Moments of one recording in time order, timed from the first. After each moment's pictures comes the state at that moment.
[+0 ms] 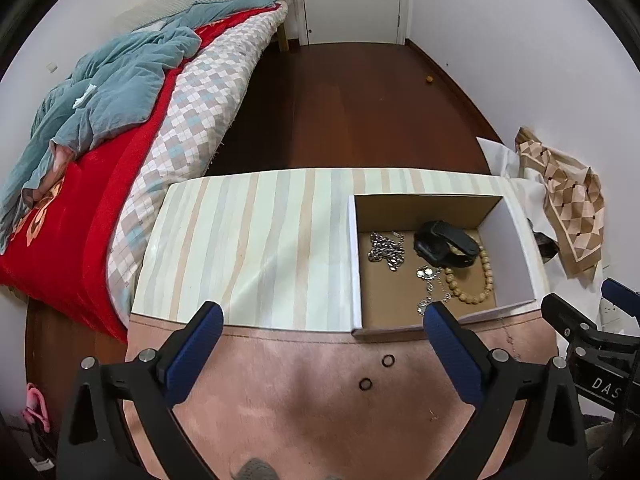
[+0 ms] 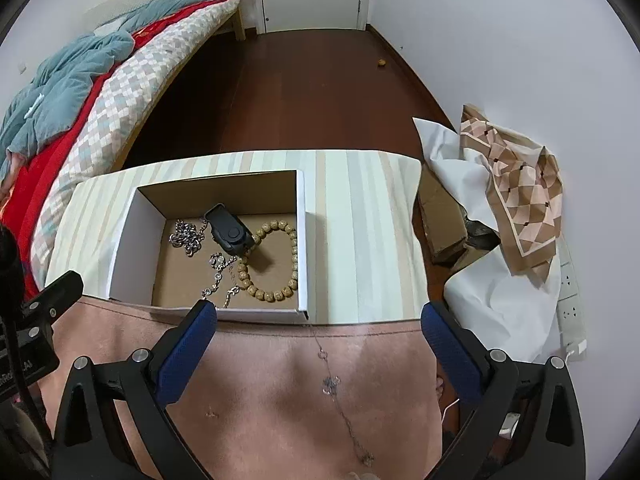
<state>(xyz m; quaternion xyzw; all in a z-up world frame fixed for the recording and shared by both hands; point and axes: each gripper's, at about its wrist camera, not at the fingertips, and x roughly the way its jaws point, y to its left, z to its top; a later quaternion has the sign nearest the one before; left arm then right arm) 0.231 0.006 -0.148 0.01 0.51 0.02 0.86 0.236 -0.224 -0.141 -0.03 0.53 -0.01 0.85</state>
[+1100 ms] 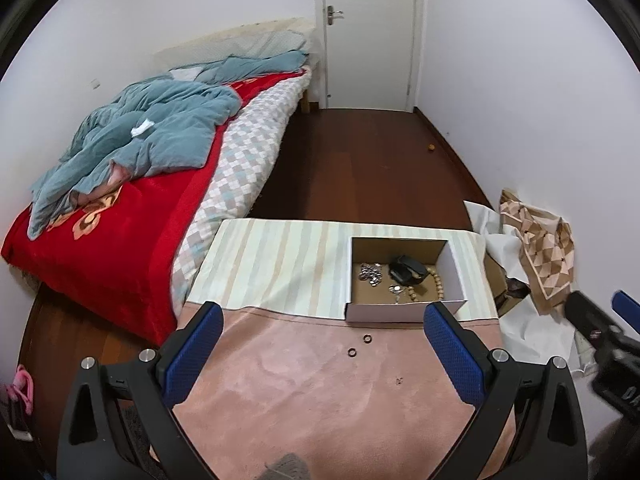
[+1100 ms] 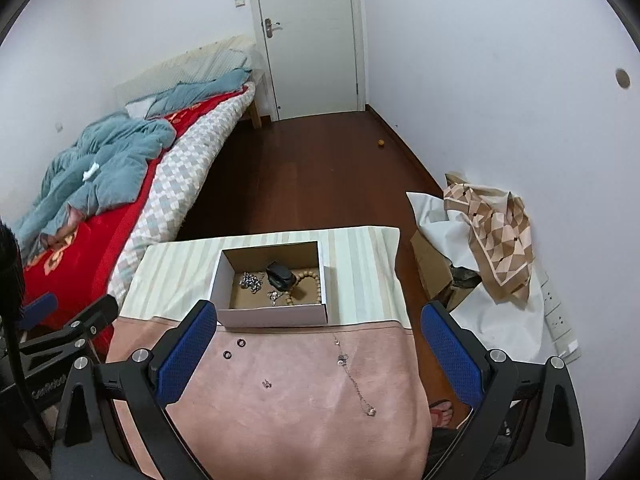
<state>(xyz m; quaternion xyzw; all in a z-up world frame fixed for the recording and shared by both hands) 0.114 0.005 -0.042 -0.02 0.41 0.06 0.91 0.103 -0.239 -0.004 0.03 0.40 0.01 0.92</state>
